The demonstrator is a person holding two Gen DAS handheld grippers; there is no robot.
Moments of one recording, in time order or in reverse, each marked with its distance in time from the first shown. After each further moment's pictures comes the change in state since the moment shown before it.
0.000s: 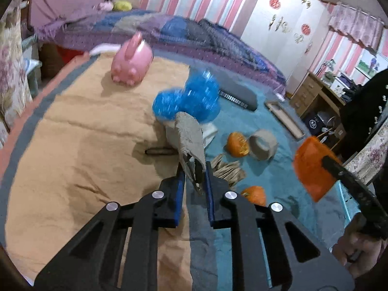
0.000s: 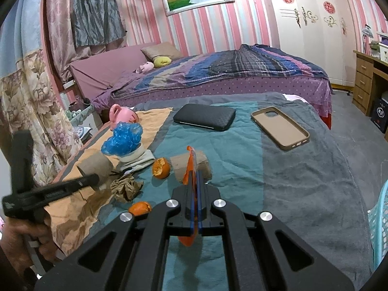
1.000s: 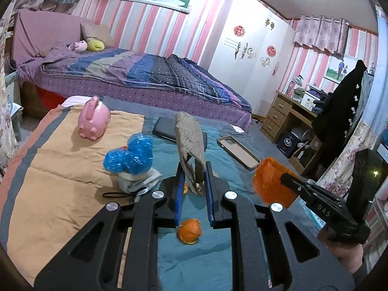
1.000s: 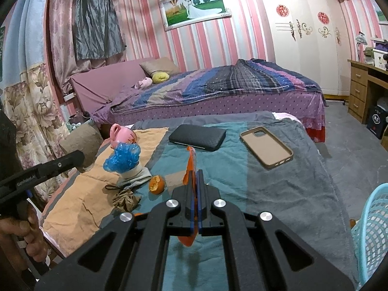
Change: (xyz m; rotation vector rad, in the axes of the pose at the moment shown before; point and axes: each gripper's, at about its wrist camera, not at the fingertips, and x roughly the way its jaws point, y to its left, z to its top) left arm -0.051 -0.067 0.016 0.098 -0.207 -0.140; right arm -0.035 -0.020 0.013 0.002 -0.103 -0.014
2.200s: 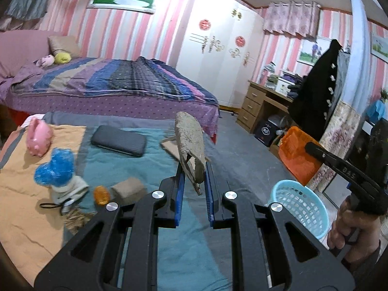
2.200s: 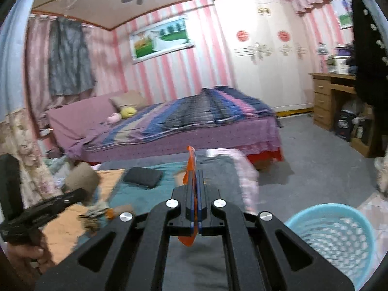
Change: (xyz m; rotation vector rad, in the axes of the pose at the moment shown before) left arm 0.030 -0.127 0.000 0.123 0.014 -0.126; right arm -0.117 -0.117 0.039 0.090 -0.181 -0.201
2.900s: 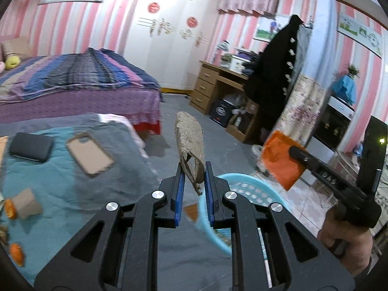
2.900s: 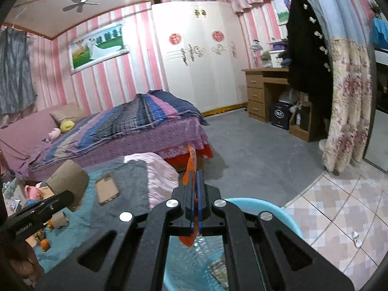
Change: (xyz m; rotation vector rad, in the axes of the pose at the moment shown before) left arm 0.088 -0.149 -0.007 0.110 0.108 -0.255; right arm -0.050 -0.124 0.009 0.125 -0.012 -0.356
